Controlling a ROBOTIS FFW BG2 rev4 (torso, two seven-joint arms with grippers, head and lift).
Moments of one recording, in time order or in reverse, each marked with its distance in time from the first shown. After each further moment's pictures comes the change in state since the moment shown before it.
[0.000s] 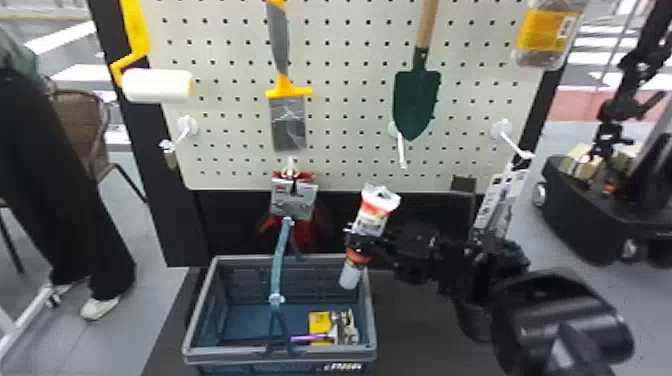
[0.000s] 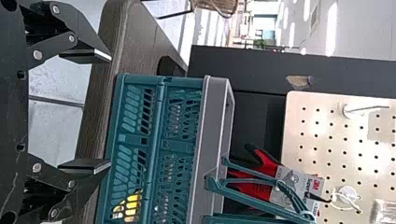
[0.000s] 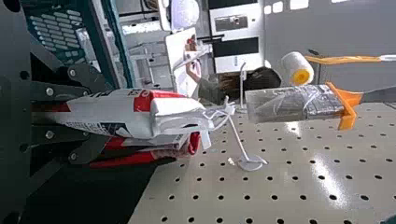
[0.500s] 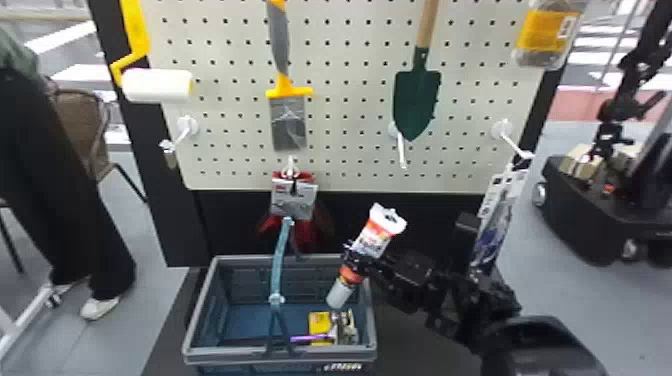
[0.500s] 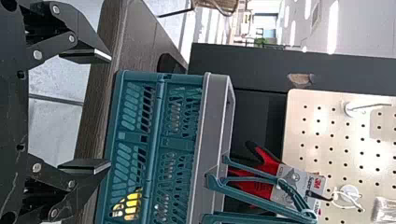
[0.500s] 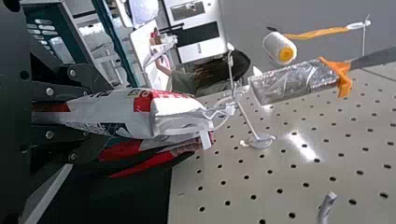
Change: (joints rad) left arm -0.004 0.000 -0.003 0.000 0.000 0.007 -0.002; right arm 0.076 0.027 0.010 0.085 -0.181 -0.088 -0.088
